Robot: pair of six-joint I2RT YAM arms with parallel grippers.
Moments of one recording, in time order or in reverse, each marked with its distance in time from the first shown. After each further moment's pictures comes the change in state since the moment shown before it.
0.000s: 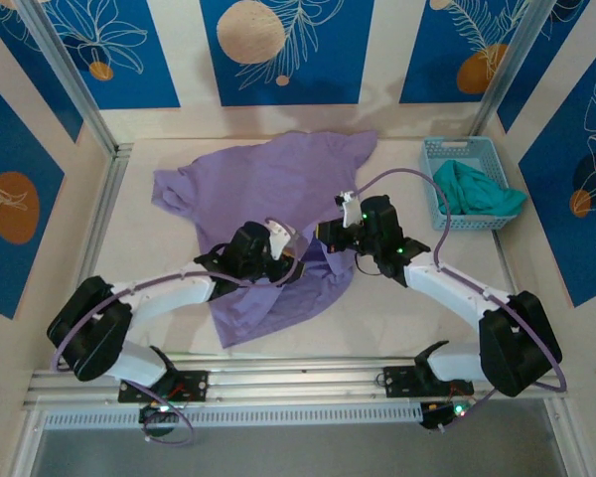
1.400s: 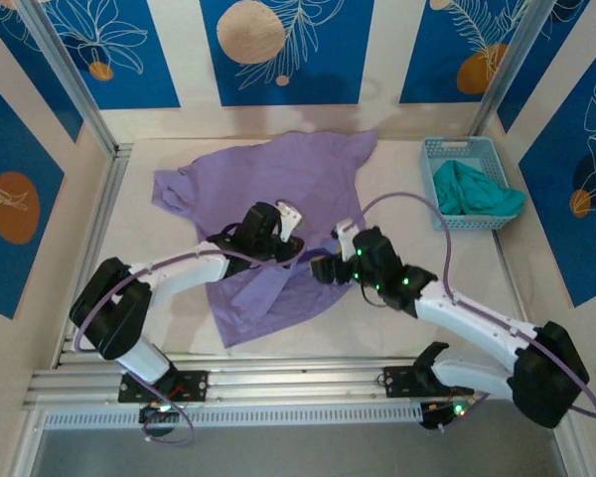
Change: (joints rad) left arm 0.054 0.133 0.212 -0.119 -0.010 0.056; right arm 0.224 -0.241 -0.176 -0.156 0.319 -0.162
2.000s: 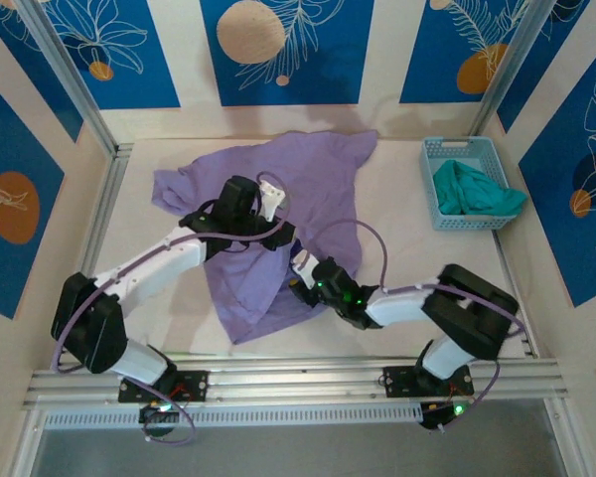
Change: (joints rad) left arm 0.099 -0.113 0.168 -0.285 0.244 -0.054; right arm 0.198 0.534 -0.092 0.616 0.246 -0.272
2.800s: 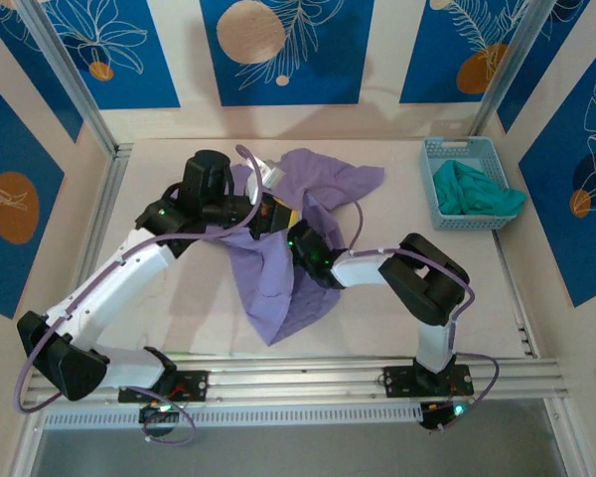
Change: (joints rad) left arm -0.003 -0.152 0.227 -0.130 0.246 0.039; right arm -0.104 0.293 0.456 -0.213 0.135 0.082
